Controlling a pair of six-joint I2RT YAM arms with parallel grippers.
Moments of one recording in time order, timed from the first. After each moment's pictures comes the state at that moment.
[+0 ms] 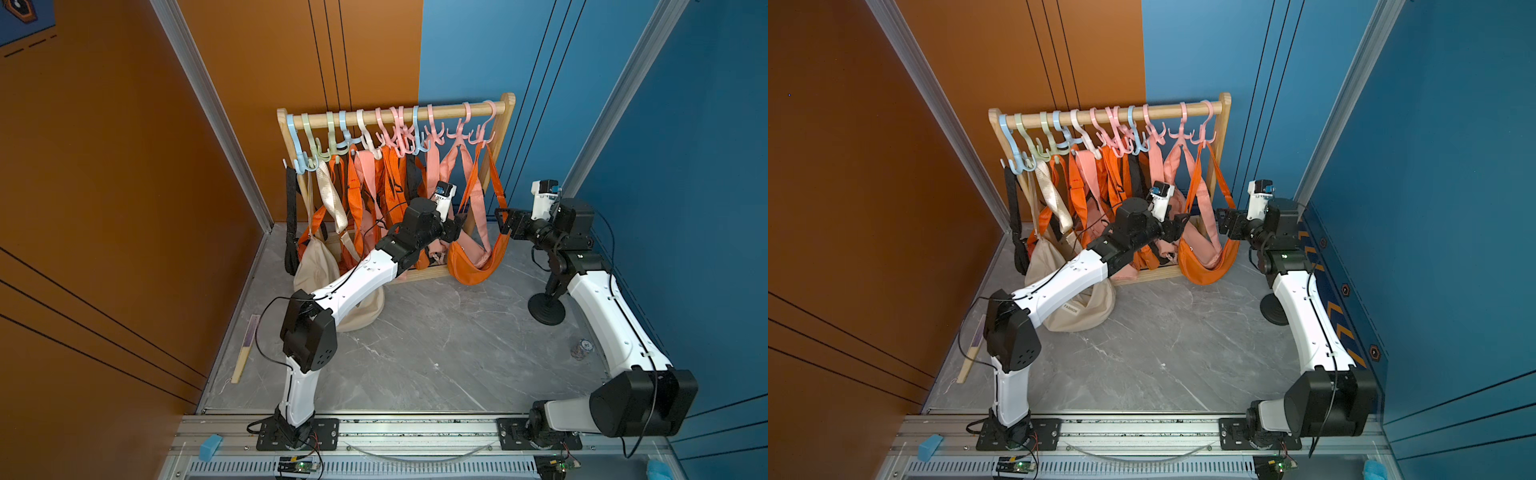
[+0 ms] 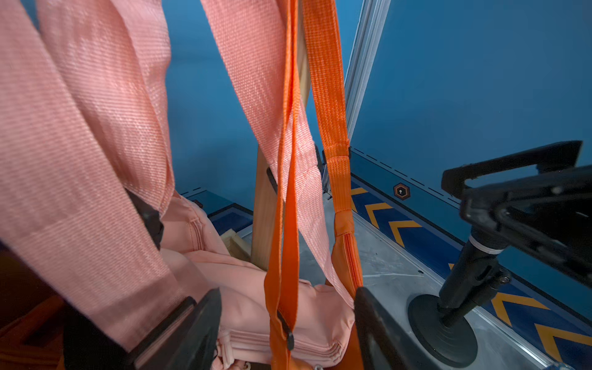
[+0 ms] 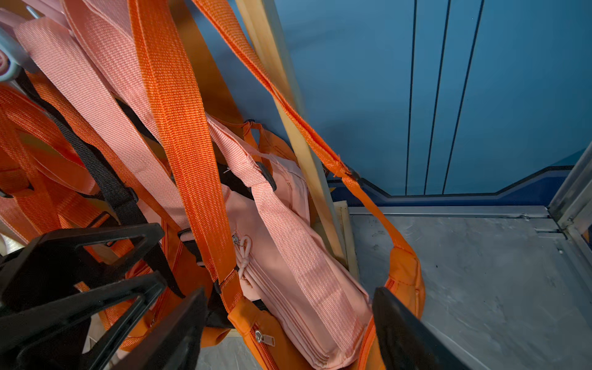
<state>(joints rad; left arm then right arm) -0.70 2.02 1.91 -0.03 0.02 -0.13 0.01 1.41 1.37 -0.23 -0.34 0.23</state>
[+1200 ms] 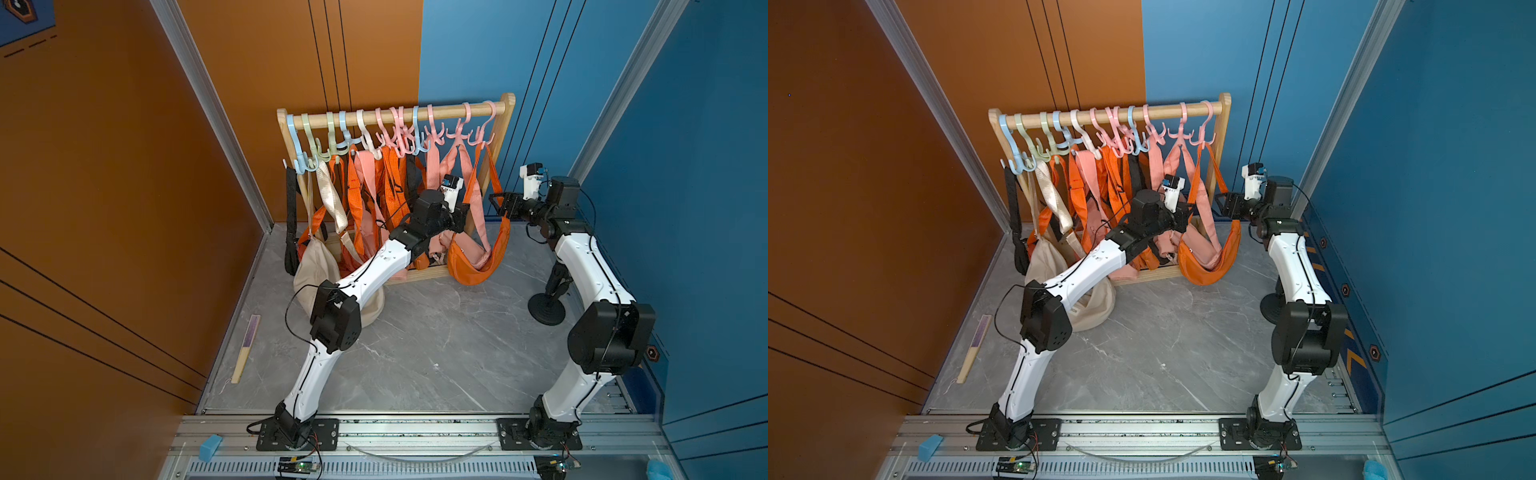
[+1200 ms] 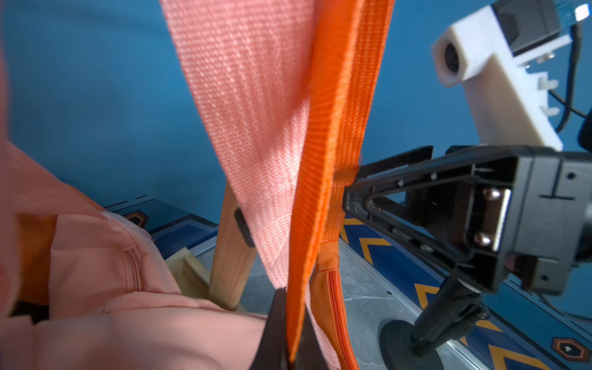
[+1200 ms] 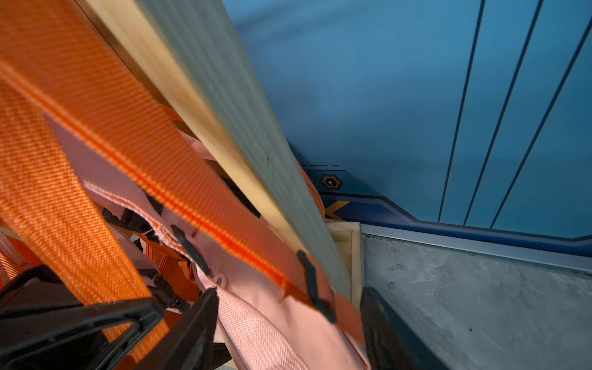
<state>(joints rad) -0.67 2.28 2.23 -0.07 0.17 -0.26 -0.06 1.80 1.72 -0.25 -0.56 0.17</state>
